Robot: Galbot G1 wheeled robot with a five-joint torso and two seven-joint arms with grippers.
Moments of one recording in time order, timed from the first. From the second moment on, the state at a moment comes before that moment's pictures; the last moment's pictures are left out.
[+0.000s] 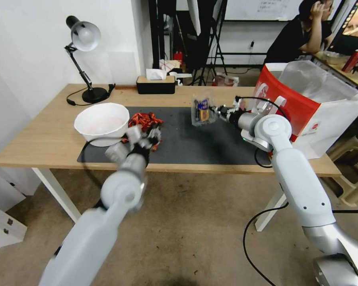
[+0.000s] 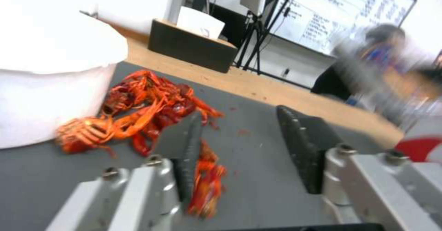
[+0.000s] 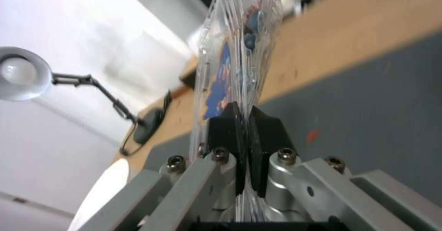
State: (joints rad) left arm 1.12 -1.15 -0.14 -2.06 -0.76 0.13 -0.46; right arm -0.57 1.13 0.28 1.68 1.42 -0.54 0.39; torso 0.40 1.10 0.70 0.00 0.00
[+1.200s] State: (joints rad) left arm 1.54 -1.22 -0.31 -2.04 -0.35 -0.19 -0.26; right arm -0.90 0.83 0.61 1.97 0.92 -0.39 0.47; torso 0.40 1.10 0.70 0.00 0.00
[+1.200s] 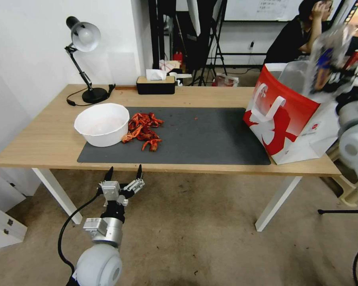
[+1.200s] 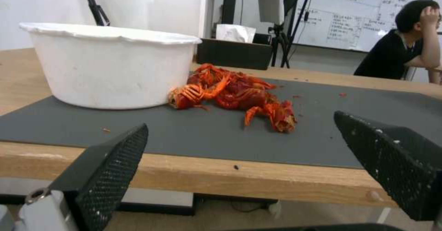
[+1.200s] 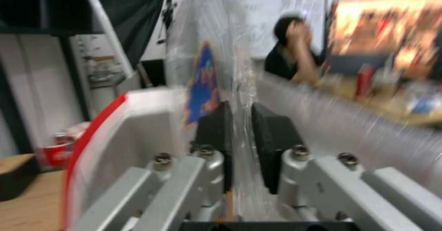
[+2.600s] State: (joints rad) left arm 1.58 -1.25 -0.37 -2.00 -0.26 -0.27 -0.13; right arm -1.59 1.04 0.66 2.19 0.53 0.20 -0.04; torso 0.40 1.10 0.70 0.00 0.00
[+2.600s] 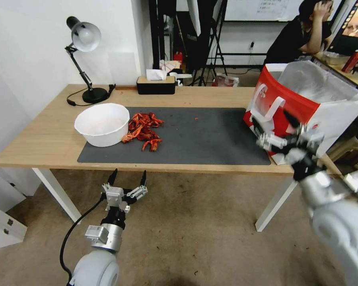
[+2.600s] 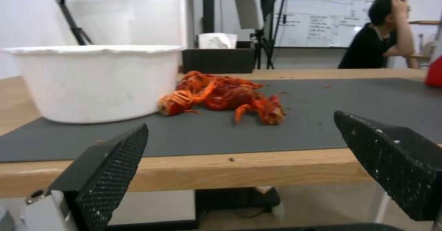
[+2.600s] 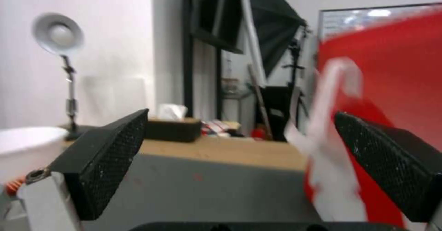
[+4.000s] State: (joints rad) left arm 1.63 -1.27 -0.36 -1.94 -0.24 -0.34 -0.16; right arm -1.71 1.25 0.55 2.05 0.39 0.32 0.04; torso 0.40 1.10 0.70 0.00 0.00
